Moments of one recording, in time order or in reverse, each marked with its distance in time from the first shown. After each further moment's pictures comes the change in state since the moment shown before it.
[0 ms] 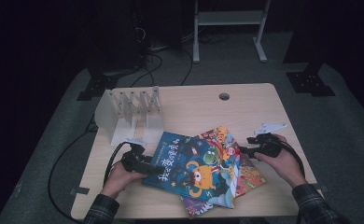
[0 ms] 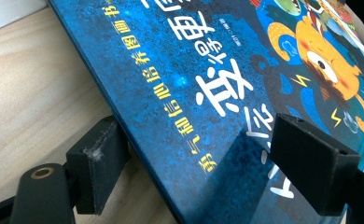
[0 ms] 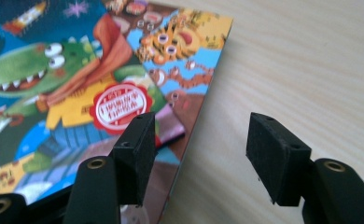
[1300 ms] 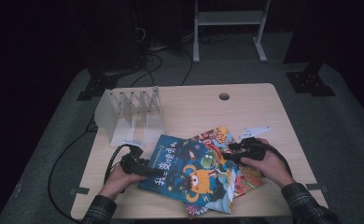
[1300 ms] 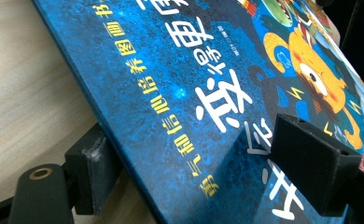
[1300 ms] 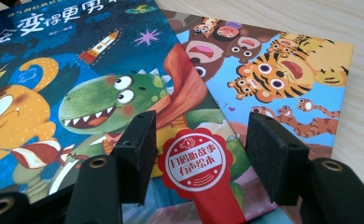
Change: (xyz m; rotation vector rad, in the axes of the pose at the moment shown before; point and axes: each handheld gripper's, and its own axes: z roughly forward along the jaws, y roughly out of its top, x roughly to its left) left arm 0.004 -0.008 0.003 -0.003 -0.082 -0.043; right arm 0.032 0.006 0.030 -0.021 0.211 -0.023
